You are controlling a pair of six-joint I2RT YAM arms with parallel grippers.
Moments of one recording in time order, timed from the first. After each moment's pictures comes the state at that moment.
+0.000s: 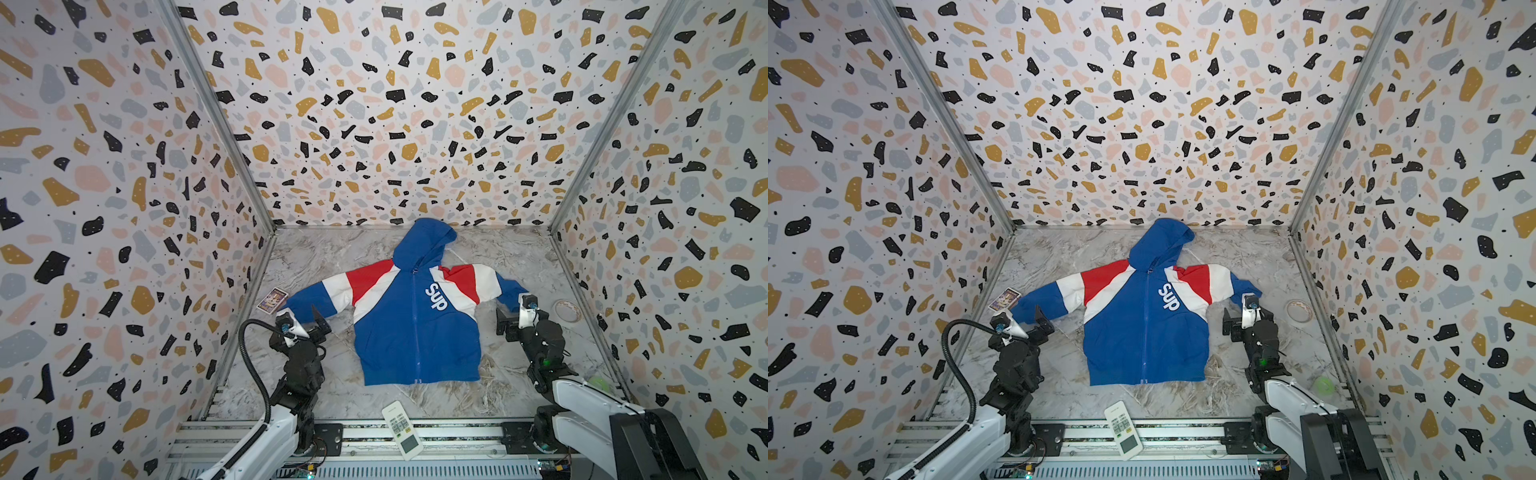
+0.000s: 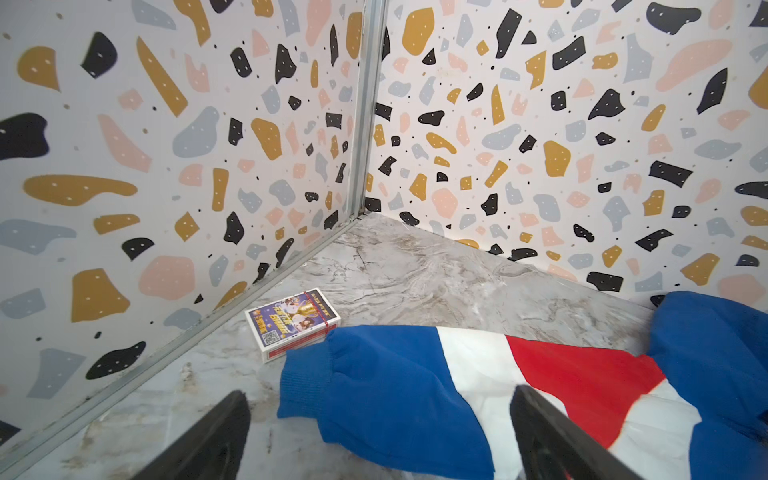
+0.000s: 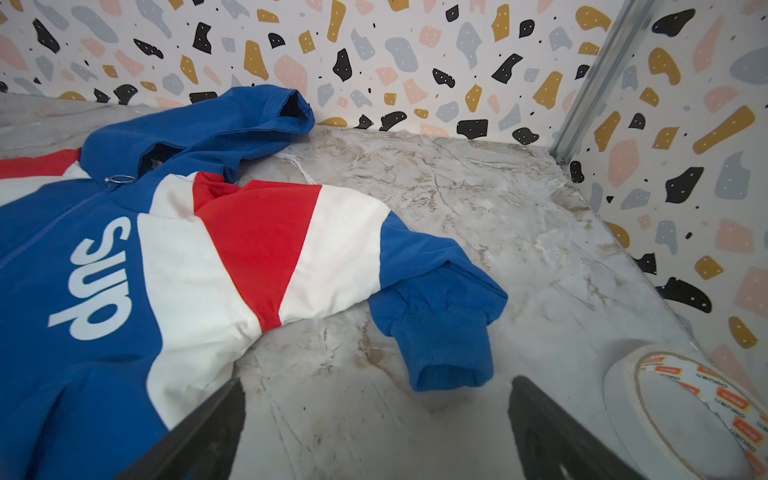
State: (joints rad) left arm -0.31 0.71 0.01 0.63 -0.72 -0.18; right arm 0.14 1.10 0.10 0.74 0.06 -0.08
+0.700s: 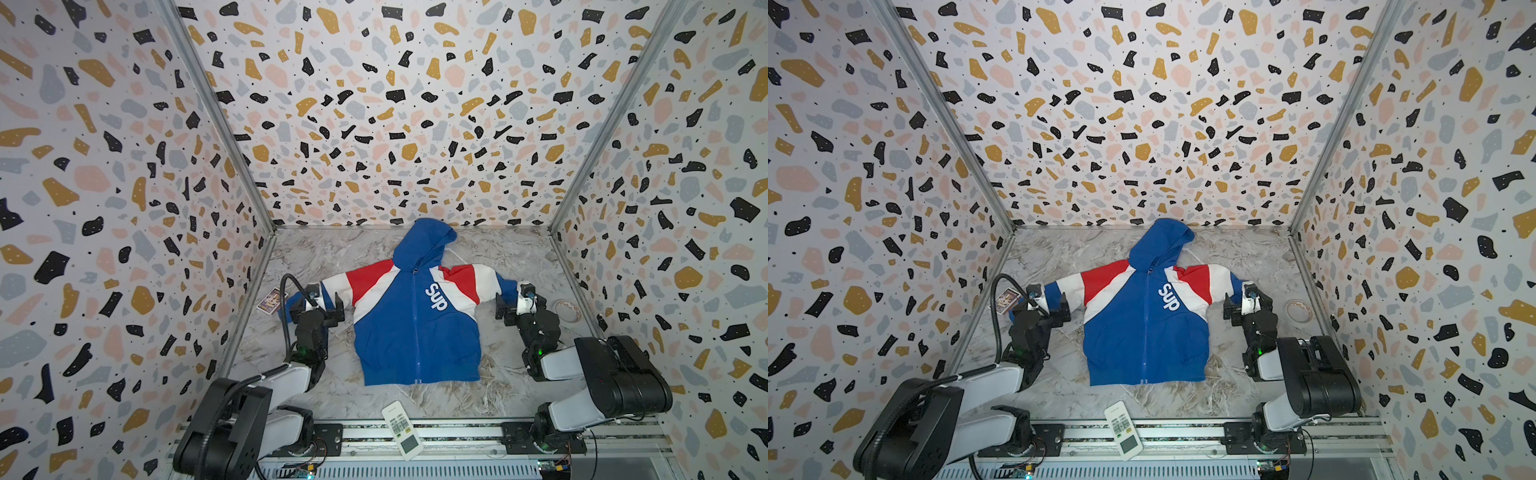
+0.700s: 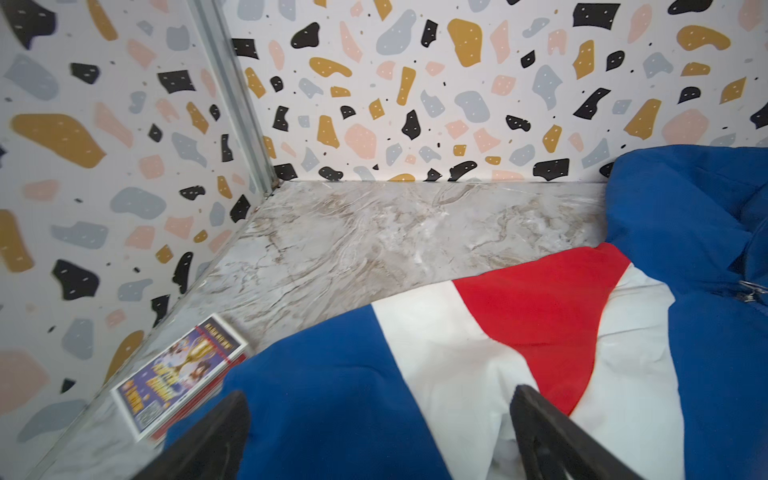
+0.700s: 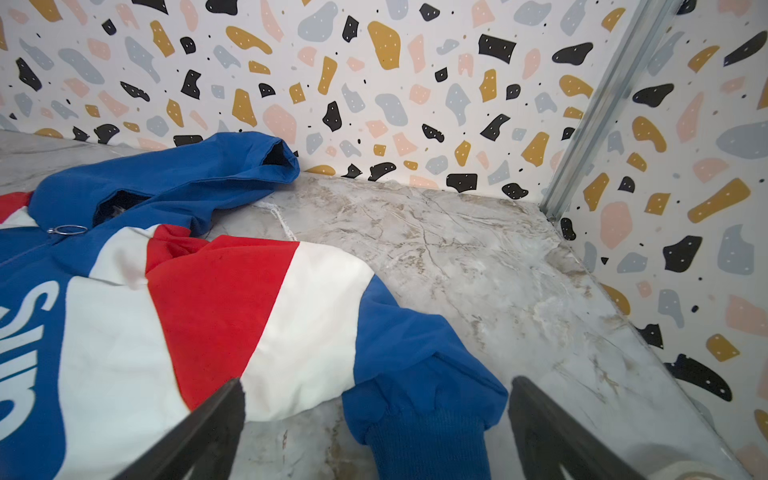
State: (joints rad) left arm -0.21 1.17 0.13 0.87 -0.39 0.00; right arm 0.08 1.50 0.19 1.15 -0.01 -0.11
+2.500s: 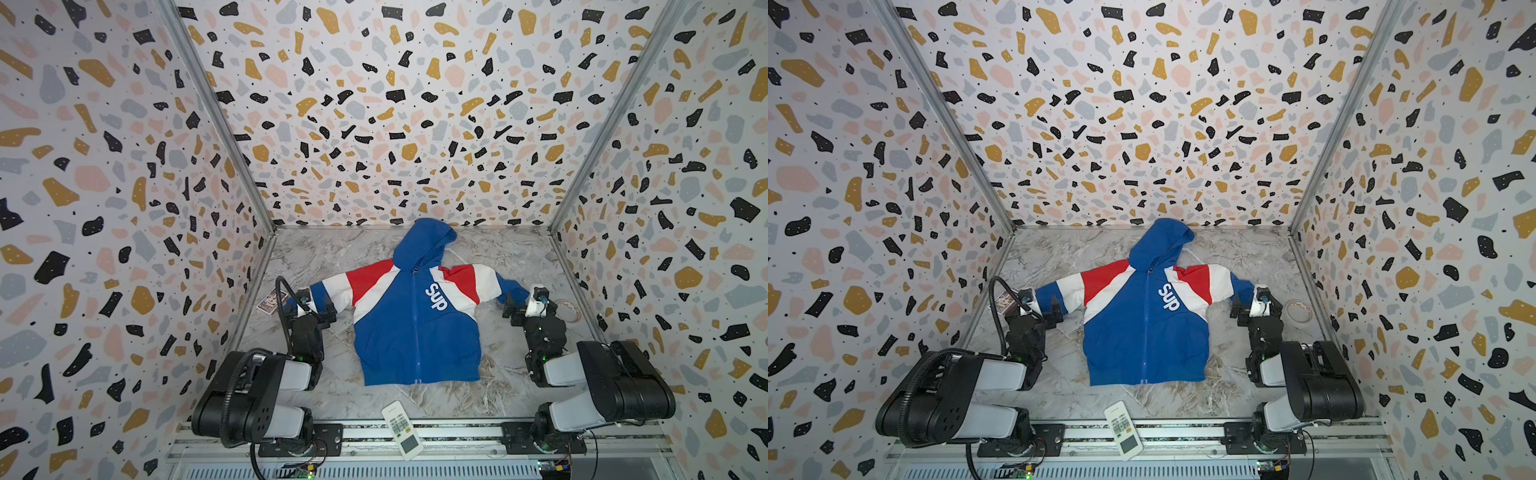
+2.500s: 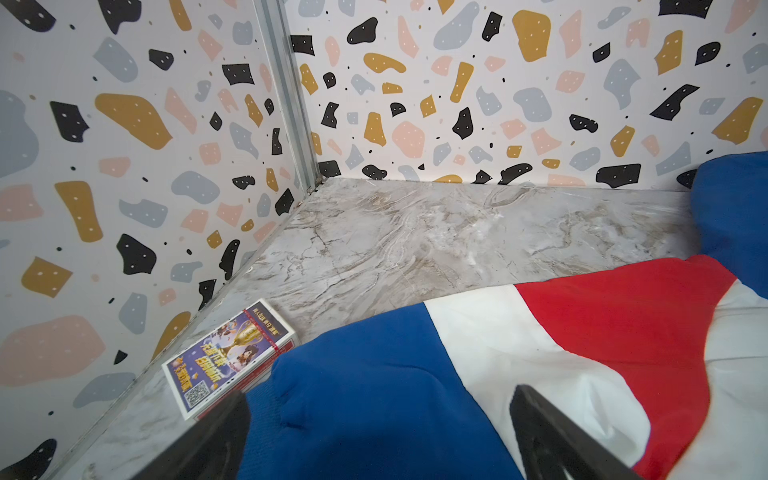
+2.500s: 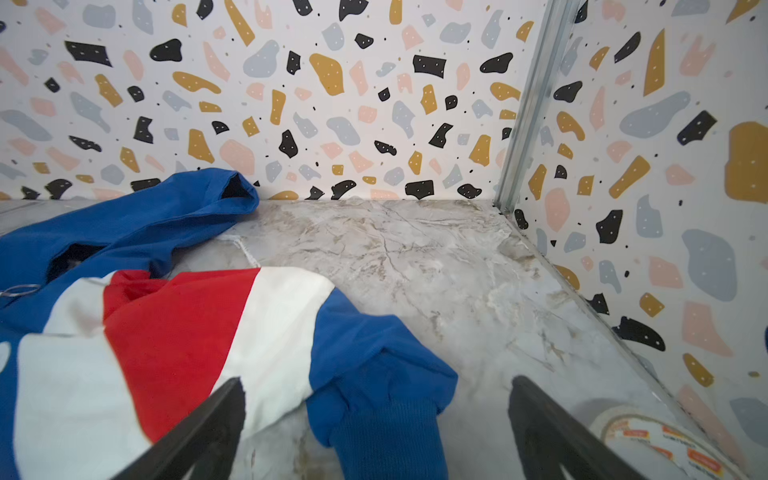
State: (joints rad) left arm -0.12 1.41 0.15 1.08 -0.38 0.01; right arm 0.08 1.49 0.18 1.23 0.10 -0.04
